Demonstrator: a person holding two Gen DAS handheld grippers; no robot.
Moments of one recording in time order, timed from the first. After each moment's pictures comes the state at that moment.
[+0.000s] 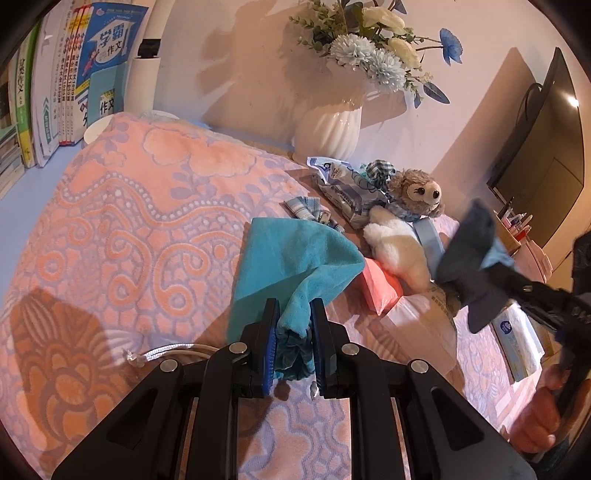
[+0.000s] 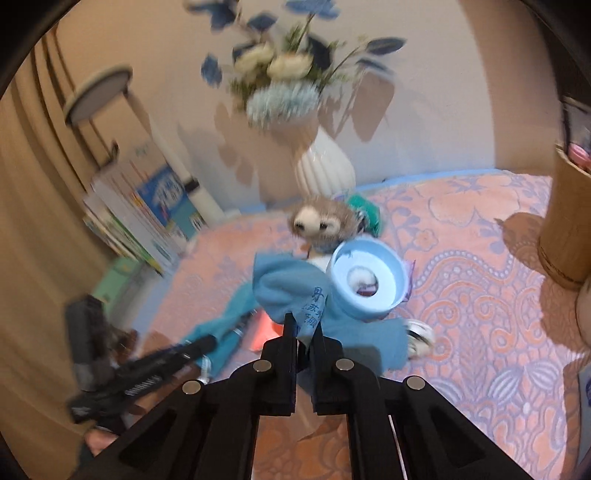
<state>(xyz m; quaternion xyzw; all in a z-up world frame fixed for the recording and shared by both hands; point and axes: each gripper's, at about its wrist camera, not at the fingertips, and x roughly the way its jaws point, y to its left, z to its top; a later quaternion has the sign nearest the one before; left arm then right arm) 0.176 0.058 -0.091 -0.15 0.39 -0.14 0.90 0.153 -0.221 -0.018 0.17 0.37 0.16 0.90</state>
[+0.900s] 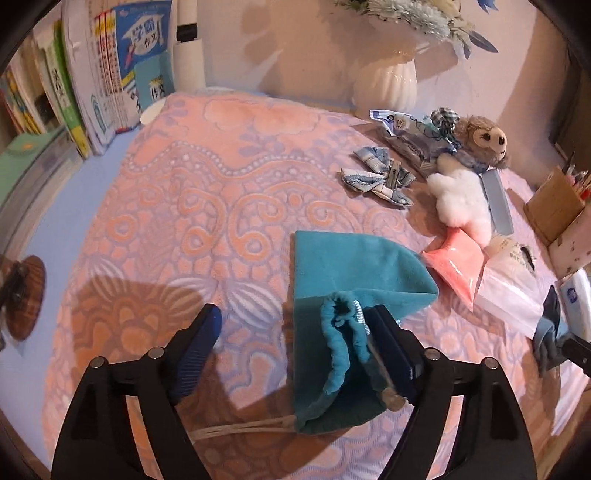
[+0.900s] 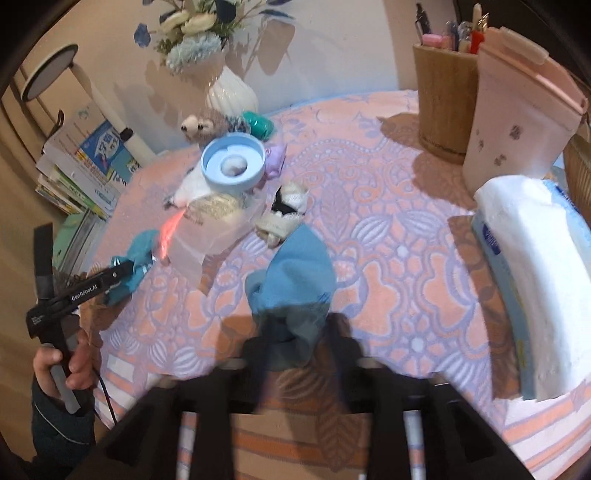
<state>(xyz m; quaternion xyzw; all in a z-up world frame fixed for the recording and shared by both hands) 0.164 0.058 -0.101 -0.06 0.47 -0.02 0.88 0.075 -0.284 -0.056 0.12 0.49 0.06 0.86</state>
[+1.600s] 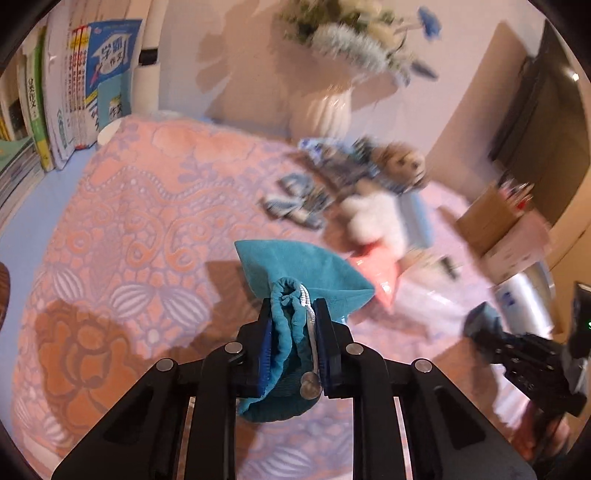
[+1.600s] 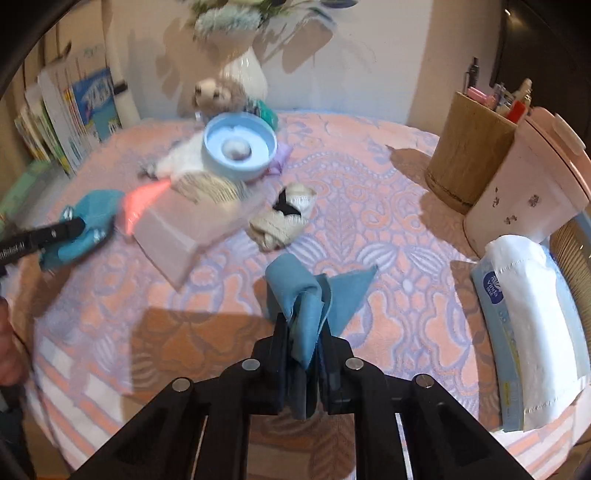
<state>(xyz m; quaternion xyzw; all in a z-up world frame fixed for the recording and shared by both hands) 0.139 0.040 -0.071 -0.11 0.41 -0.12 0.89 0.087 -0.243 -0.066 0.00 0.47 0.02 0.88</state>
